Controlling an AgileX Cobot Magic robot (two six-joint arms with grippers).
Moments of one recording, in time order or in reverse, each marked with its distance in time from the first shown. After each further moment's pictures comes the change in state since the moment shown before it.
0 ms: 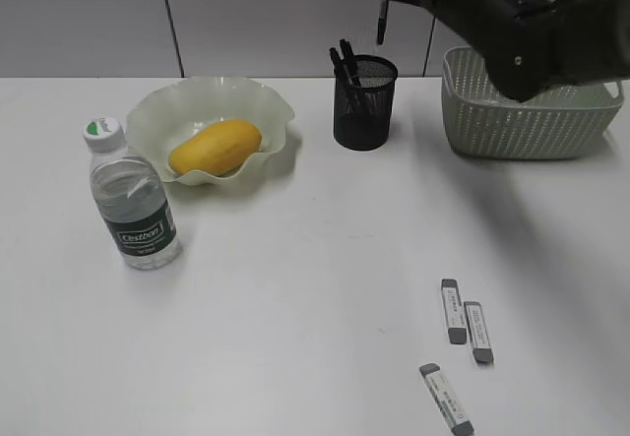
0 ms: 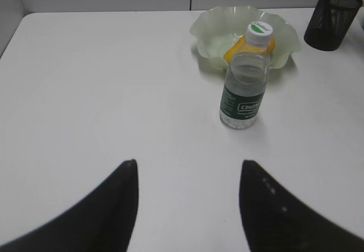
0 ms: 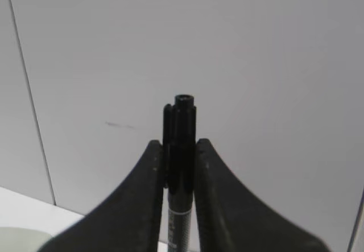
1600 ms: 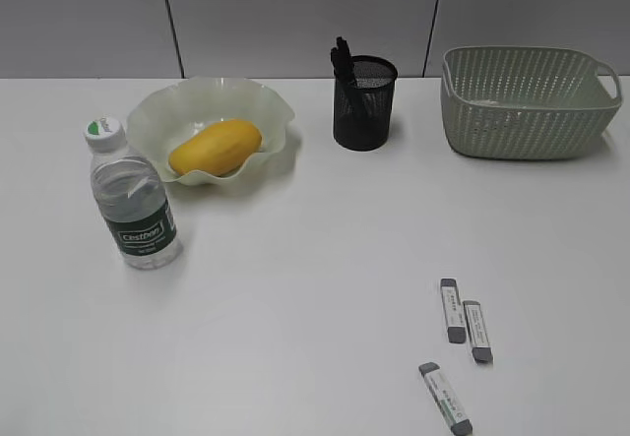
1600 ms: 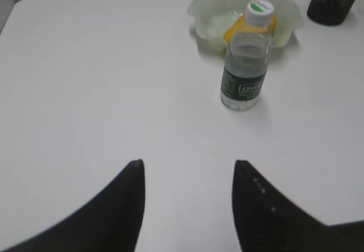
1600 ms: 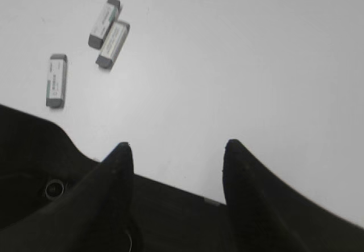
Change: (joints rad) left arm 0.000 0.058 0.000 -0.007 -0.001 0.027; right arm 0.001 -1.611 0.737 -0.038 1.846 -0.015
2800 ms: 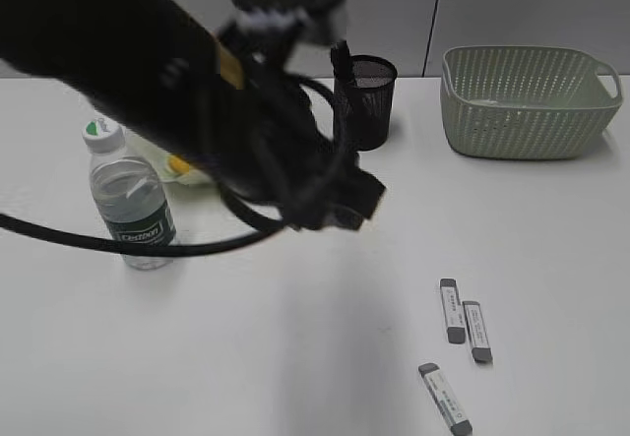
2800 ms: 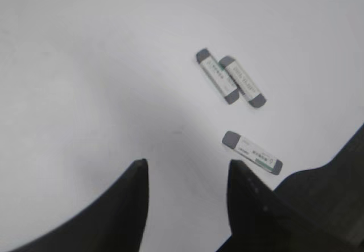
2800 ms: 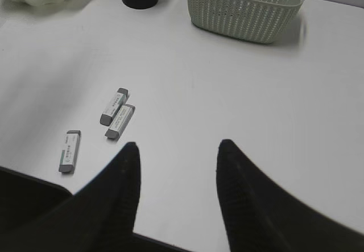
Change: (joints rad) left arm -0.669 1.562 -0.628 -0.232 -0.457 0.002; right arm 0.000 -0.450 0.039 0.001 -0.020 -0.008
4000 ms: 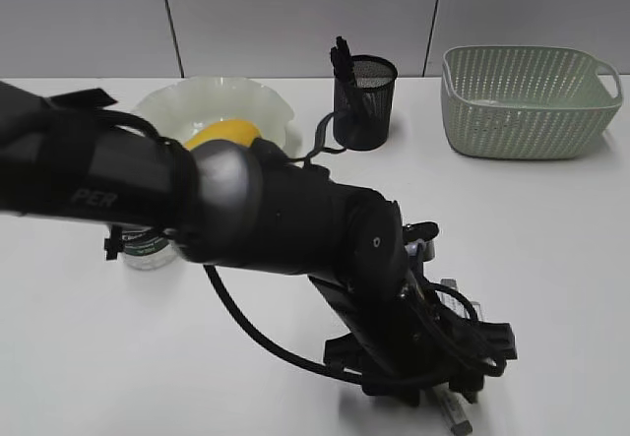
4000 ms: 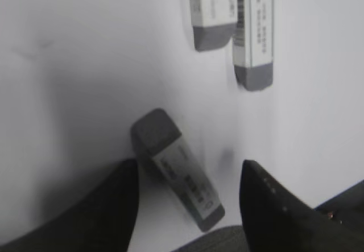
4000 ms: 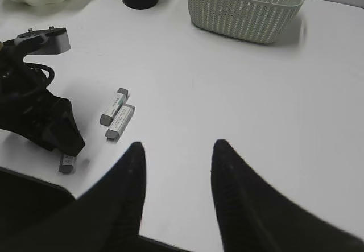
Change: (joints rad) left arm -0.159 0.519 -0.146 -0.332 -0.108 -0.376; right arm 0.000 0.000 0.000 0.000 0.000 0.000
